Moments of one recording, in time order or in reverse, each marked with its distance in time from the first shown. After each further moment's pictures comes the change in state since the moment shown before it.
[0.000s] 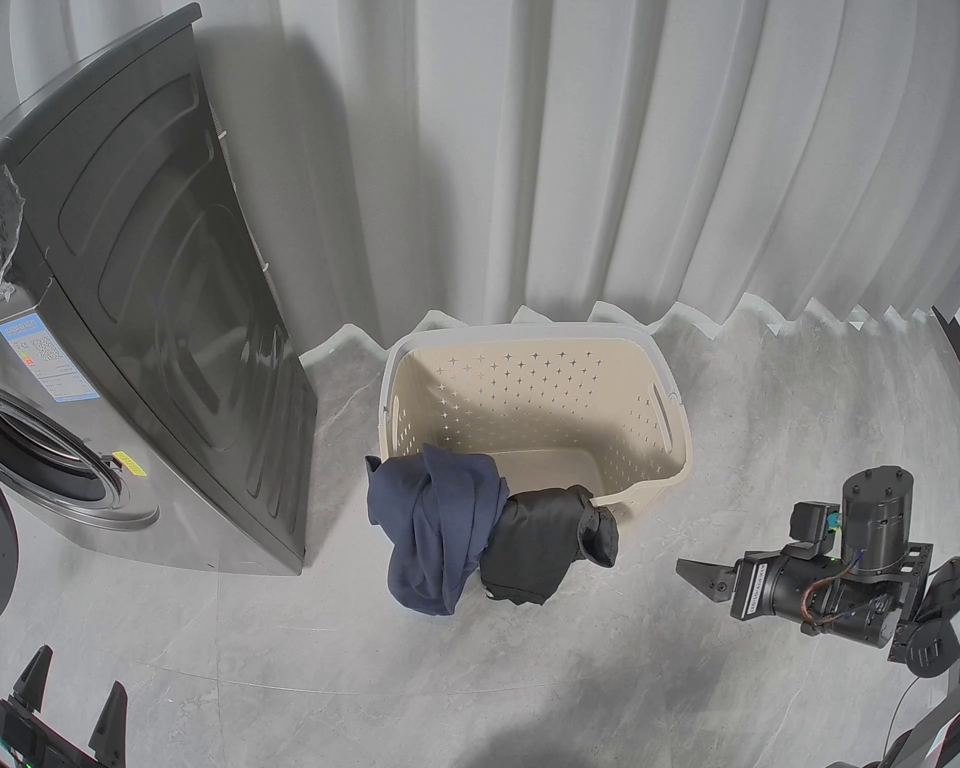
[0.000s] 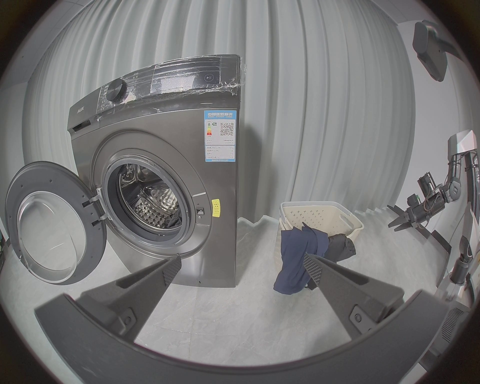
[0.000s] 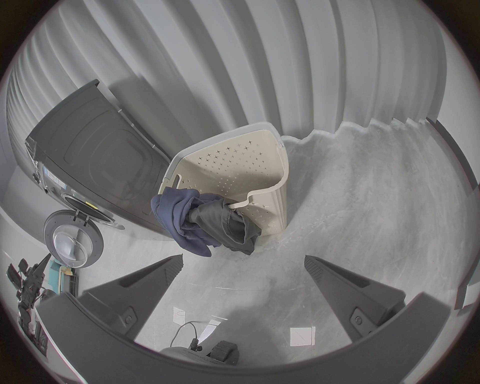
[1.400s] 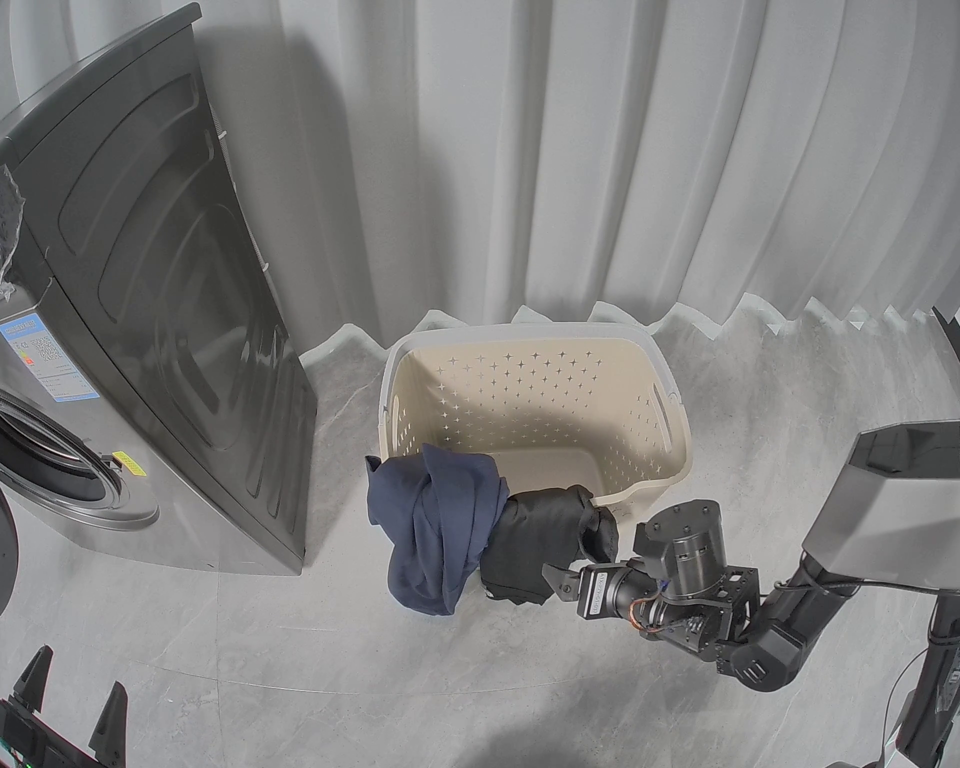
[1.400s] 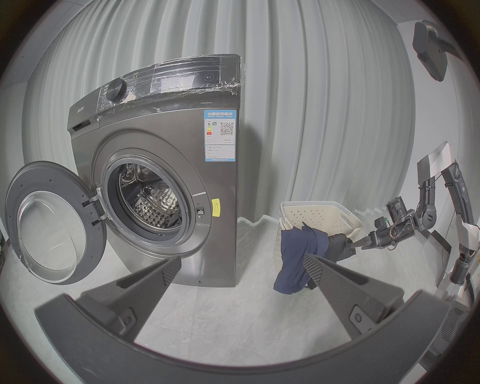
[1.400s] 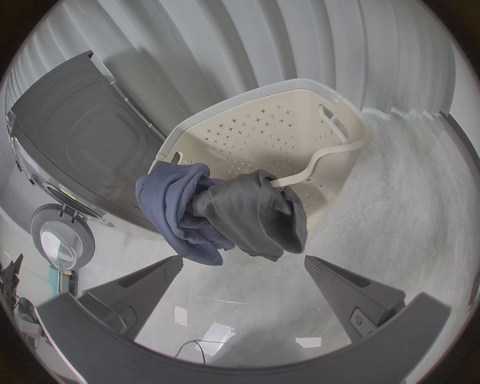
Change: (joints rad) left arm 0.000 0.000 0.000 0.002 0.000 0.000; right arm 0.179 0.563 -0.300 -0.251 -0.128 0.094
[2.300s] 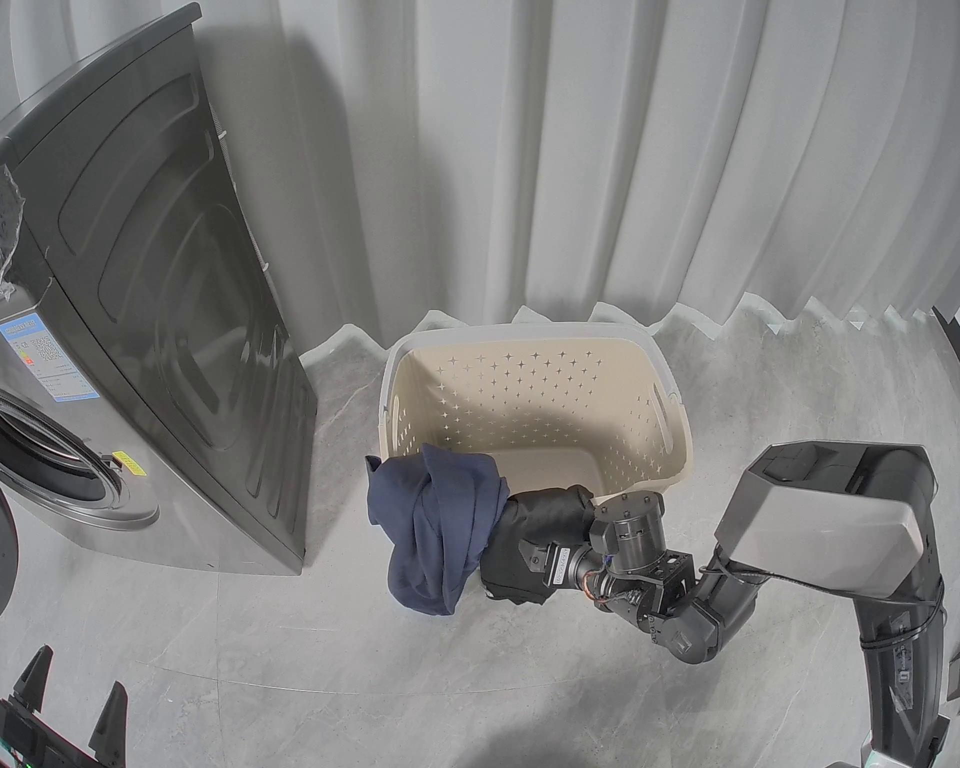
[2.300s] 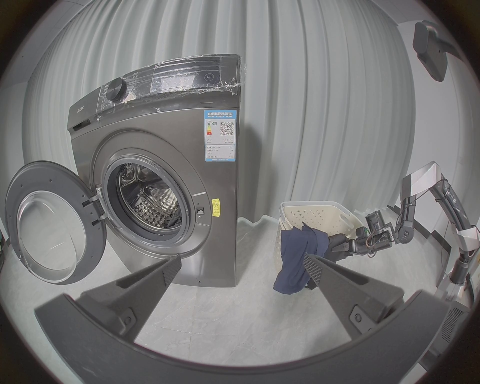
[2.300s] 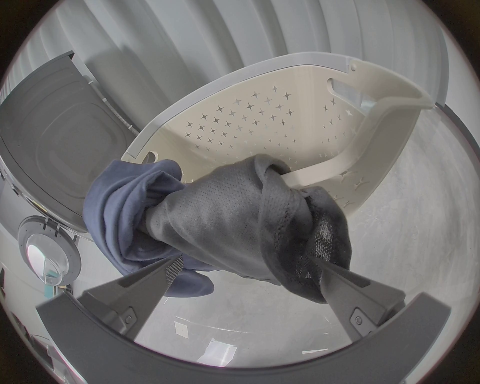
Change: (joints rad) left arm -0.001 0.000 0.000 0.000 0.000 -0.001; right arm -0.059 0.266 -0.302 0.003 0.000 0.010
